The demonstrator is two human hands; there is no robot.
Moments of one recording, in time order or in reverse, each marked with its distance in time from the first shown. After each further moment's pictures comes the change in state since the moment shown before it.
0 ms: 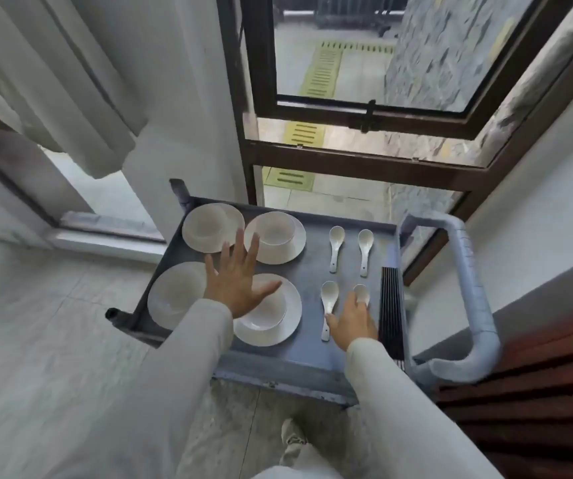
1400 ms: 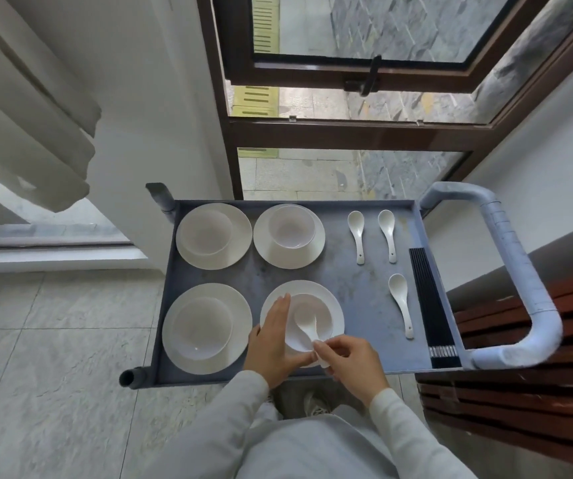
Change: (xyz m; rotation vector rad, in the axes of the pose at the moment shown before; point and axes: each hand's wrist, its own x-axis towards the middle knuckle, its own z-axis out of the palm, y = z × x) left_hand -0.002 -0.070 0.087 -0.510 -0.297 0.156; right_hand -0.052 -0.090 0.075 0.726 -0.040 0.196
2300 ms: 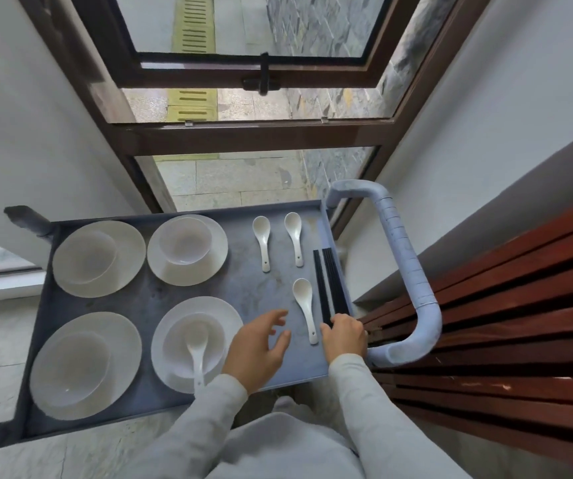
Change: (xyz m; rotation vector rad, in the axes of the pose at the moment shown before) left_hand 0.036 0.158 0.067 -0.143 0.012 0.110; right_hand 0.081 0.048 -0.156 -0.637 0.364 0.212
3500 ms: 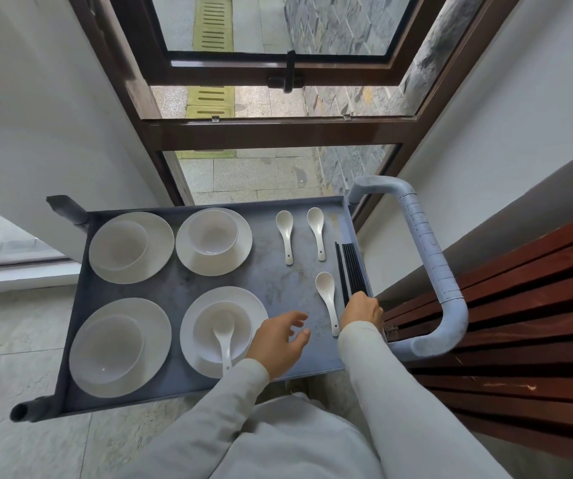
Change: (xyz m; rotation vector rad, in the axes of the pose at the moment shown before) left_hand -0.003 -0.011 -0.005 -0.020 -0.155 -0.143; right_hand 0.016 -0.031 0.003 -0.139 0.017 0.049
